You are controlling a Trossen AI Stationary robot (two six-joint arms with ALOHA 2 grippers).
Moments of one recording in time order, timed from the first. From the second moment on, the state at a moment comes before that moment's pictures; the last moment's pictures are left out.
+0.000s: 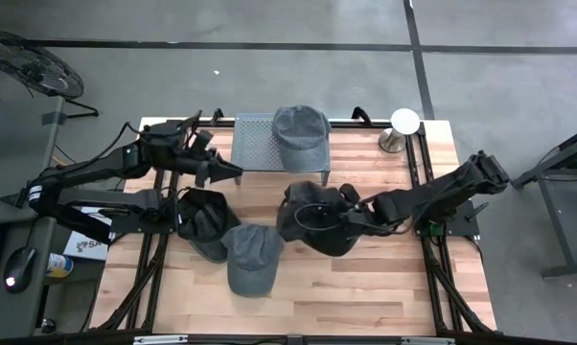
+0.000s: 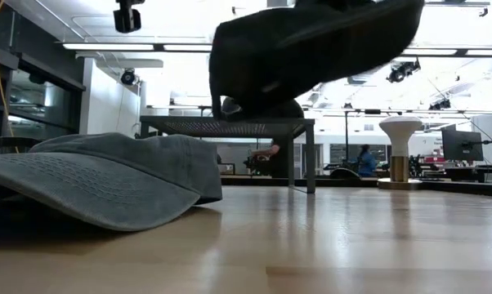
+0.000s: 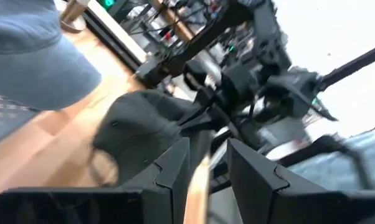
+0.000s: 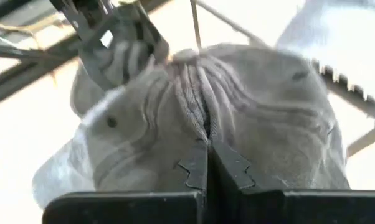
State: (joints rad) left arm 0.25 0.78 0.87 -0.22 0.33 -0.83; right arm 0.34 1.55 1.31 -0.61 0.61 0.85
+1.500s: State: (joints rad) left arm -0.01 1.22 1.26 -0.50 0.00 -1.00; right arm 0.32 1.54 1.31 -0.25 0.67 0.38
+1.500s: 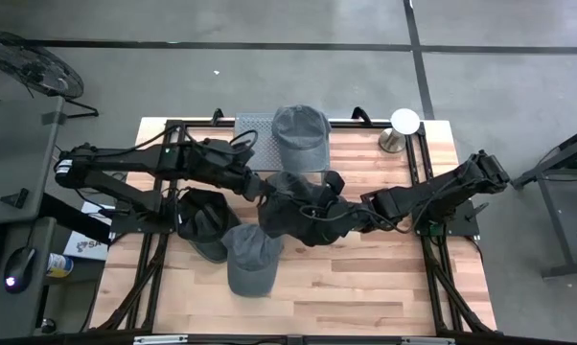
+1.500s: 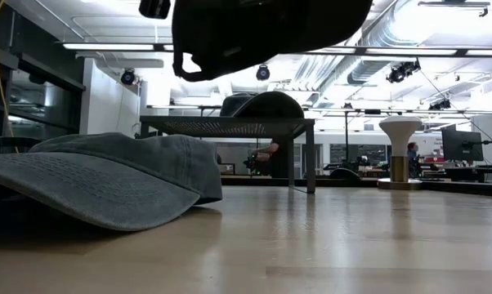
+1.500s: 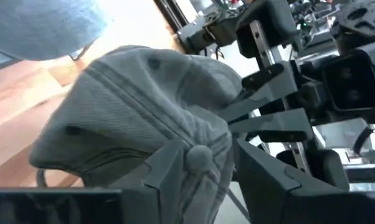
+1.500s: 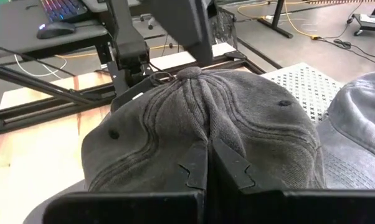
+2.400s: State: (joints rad) left arm -0.01 1.29 1.26 -0.49 0.01 -1.11; right arm 0.29 1.54 1.31 -0.30 0.64 0.33
